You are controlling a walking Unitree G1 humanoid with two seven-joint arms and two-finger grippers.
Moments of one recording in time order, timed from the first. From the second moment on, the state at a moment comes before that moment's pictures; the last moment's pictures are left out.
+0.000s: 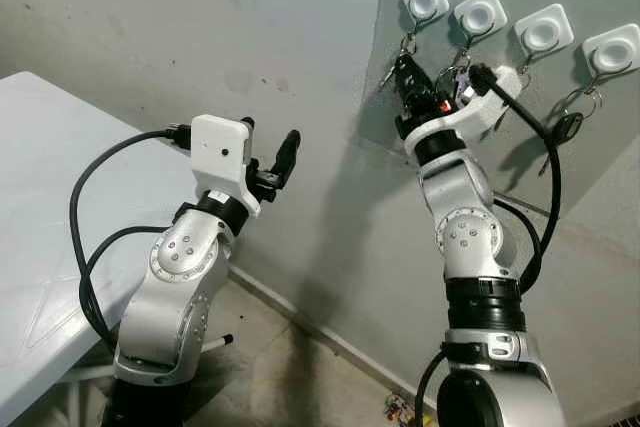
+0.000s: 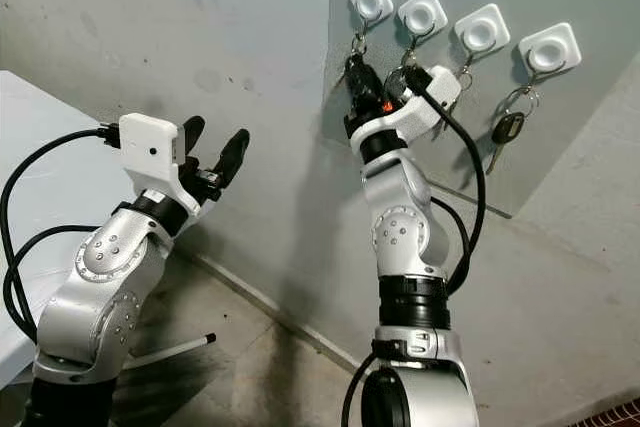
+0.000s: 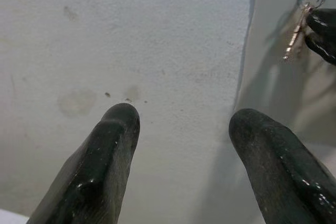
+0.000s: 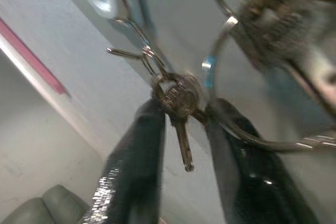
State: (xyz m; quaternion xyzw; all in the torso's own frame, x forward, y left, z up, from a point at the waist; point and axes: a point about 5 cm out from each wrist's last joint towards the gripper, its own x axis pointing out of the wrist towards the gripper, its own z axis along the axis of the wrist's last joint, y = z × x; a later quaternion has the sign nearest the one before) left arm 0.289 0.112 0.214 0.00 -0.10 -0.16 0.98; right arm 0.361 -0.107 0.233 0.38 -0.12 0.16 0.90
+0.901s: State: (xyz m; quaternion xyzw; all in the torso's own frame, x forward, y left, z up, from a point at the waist) left arm 0.275 0.165 0.012 0.06 0.16 0.02 0.98; right arm 0.304 -0.124 0.033 0.02 0.10 0.19 0.98
